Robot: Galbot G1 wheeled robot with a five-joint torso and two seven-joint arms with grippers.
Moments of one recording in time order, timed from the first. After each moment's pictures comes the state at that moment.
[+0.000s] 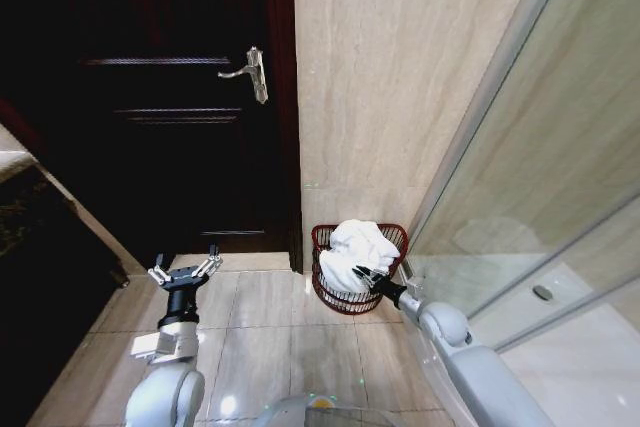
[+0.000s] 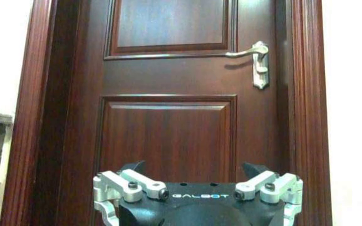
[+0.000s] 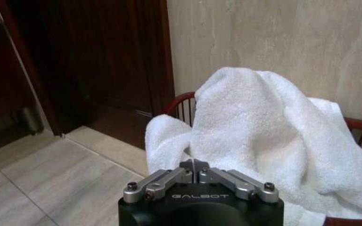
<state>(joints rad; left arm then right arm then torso) 1.74 -1.54 -0.72 -2.30 -0.15 -0.18 -0.10 -1.20 1.08 0.32 1.69 0.34 -0.23 -0.44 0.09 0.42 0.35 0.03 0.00</state>
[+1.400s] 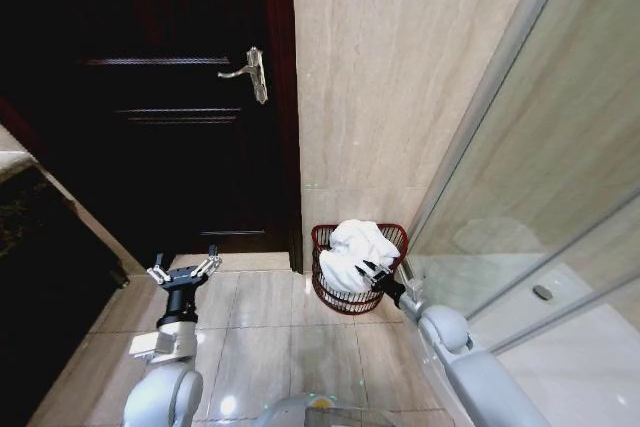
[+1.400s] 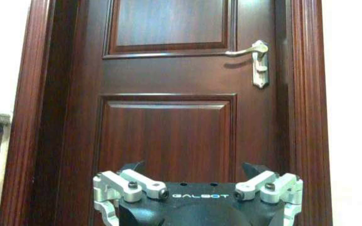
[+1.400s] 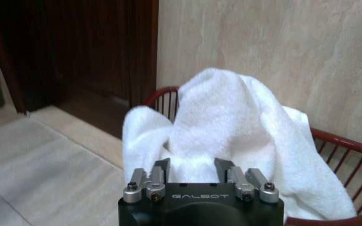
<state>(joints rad) 1.73 -1.53 -0.73 -2.29 -0.17 -0.18 -0.10 -1.22 1.08 0.33 1.74 0.18 -0.26 -0.36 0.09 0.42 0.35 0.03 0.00</state>
